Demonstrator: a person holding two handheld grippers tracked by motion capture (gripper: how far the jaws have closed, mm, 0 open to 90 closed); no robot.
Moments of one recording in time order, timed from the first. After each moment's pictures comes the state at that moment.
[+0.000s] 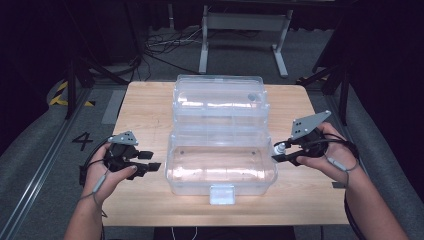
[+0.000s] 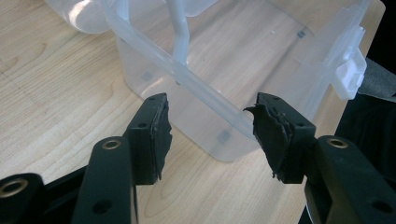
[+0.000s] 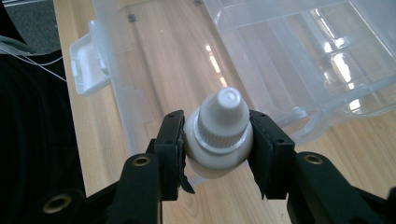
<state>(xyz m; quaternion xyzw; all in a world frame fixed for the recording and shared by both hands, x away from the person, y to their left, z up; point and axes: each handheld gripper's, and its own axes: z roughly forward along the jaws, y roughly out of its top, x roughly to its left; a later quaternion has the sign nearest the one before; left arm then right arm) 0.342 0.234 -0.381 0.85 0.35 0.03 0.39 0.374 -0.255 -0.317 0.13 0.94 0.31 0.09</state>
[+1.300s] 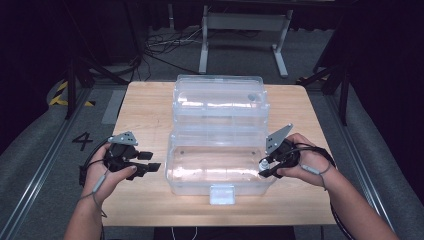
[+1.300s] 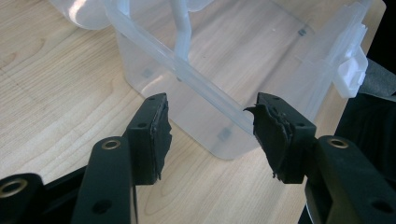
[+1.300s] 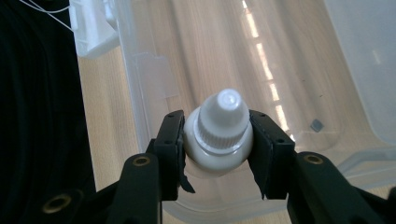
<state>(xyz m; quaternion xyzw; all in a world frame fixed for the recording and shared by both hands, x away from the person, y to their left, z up) 0.343 0.235 -0.383 0.85 0.35 0.03 0.39 0.380 -0.216 -0.368 0.09 0.97 0.23 0.02</state>
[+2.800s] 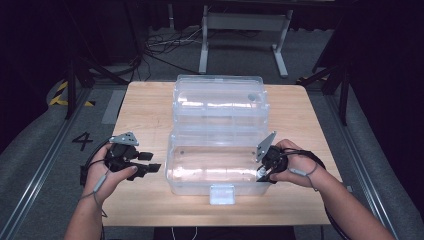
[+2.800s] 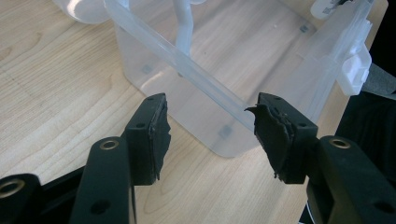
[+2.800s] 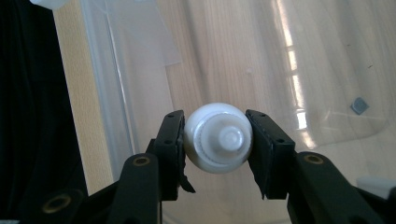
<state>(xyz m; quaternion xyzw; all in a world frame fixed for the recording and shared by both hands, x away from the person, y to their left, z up) 0.344 0.234 -0.387 0.85 0.35 0.02 0.39 0.385 -0.202 -0.402 0.09 0.98 0.15 -0.01</state>
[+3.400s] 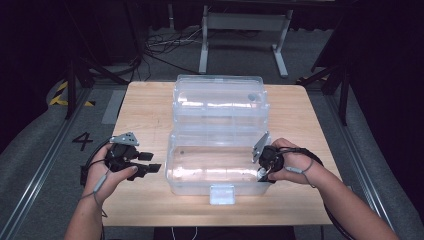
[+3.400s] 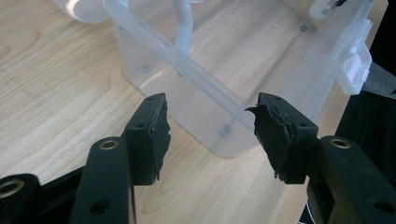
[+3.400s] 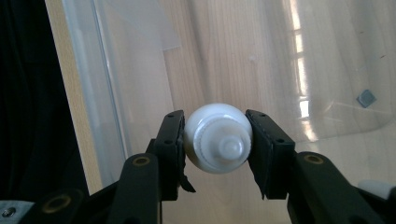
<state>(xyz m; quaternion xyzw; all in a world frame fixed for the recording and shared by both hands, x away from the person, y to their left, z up) 0.345 0.234 -0.387 0.85 0.35 0.02 0.38 0.391 -0.193 -0.403 0.08 0.99 0.11 -0.02</state>
